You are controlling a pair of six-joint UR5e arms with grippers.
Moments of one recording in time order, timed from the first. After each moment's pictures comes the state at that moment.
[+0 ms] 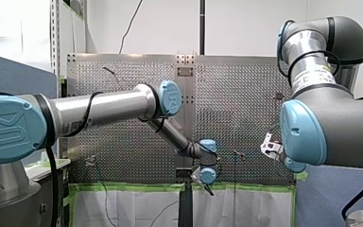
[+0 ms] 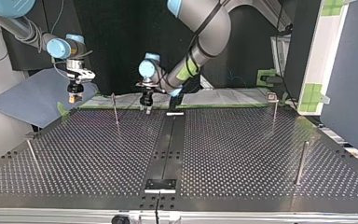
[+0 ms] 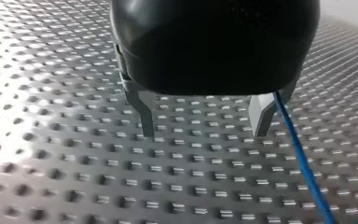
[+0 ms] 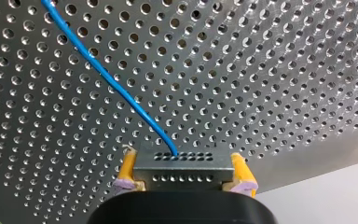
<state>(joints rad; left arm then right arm) -0.72 -2.95 -0.82 -2.44 -2.07 -2.36 1.60 -0.69 1.75 -1.12 1.35 1.92</state>
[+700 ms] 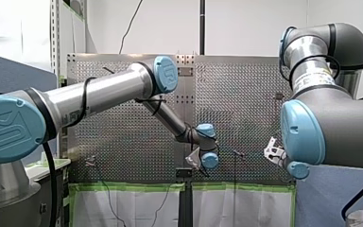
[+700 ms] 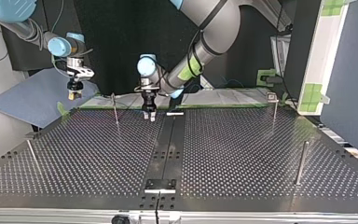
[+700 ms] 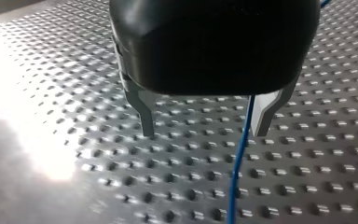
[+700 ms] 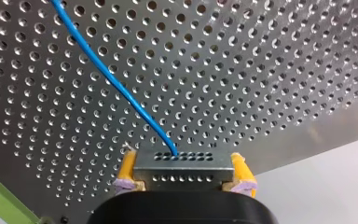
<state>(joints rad) -0.73 -2.77 -1.00 -2.26 -2.25 -2.18 1.57 -0.64 1.75 -1.15 1.36 1.97</state>
